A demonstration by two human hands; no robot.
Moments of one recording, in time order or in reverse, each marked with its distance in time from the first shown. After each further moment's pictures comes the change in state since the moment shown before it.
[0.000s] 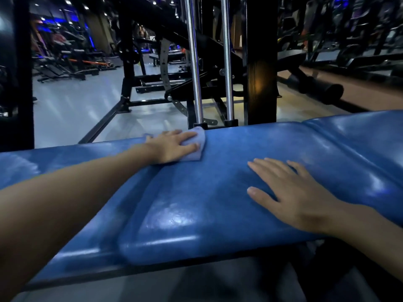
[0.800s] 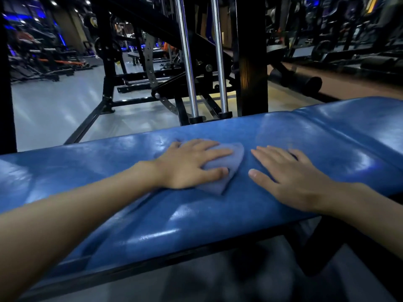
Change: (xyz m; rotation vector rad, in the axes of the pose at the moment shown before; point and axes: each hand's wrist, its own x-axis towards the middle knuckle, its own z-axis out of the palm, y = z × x) left_hand -0.071 0.032 0.012 0.078 0.051 0.515; right_hand -0.001 -0.029 -0.002 0.059 -0.017 0.172
